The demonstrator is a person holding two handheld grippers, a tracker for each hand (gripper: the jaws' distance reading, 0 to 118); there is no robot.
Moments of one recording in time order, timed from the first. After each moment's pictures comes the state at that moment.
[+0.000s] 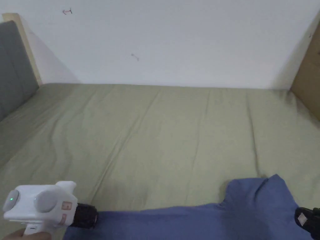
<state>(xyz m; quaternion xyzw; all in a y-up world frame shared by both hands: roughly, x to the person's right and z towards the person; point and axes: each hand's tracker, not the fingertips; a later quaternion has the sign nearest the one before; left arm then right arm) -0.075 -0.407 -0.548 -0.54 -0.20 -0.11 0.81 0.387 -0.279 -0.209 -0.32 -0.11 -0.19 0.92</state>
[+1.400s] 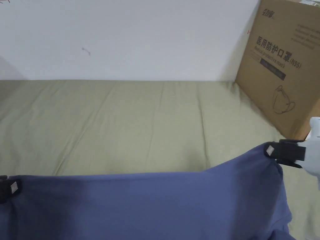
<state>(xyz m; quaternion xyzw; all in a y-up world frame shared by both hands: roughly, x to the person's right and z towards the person) -0.116 -0.262 -0.475 -0.39 -0.28 0.02 0.88 0.451 -0.204 -0.192 -0.28 -0.15 -0.19 0.93</state>
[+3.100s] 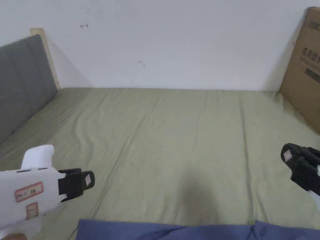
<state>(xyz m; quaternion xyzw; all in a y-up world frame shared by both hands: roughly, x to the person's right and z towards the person) -0.182 -0.218 -0.346 -0.40 -0.31 0.13 0.85 0.279 -0.183 -0.108 -0.11 -0.12 -0.10 0.98</state>
